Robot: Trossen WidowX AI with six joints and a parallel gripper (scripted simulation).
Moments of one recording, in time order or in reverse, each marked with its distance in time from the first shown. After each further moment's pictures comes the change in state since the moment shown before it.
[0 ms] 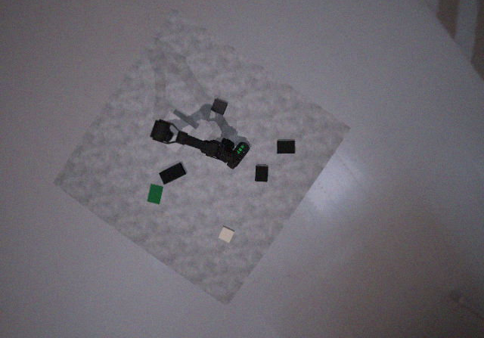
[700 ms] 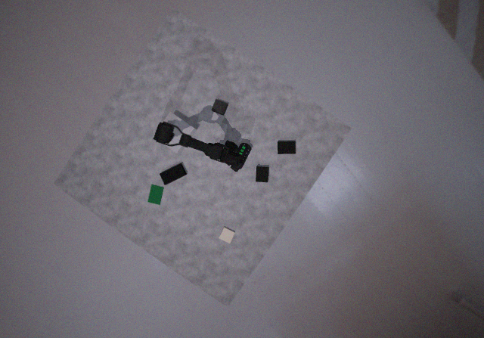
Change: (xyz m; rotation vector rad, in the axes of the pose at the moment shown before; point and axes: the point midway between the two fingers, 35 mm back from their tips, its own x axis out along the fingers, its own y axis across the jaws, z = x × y) arm 0.001 -0.021 0.001 0.002 -0.003 -0.006
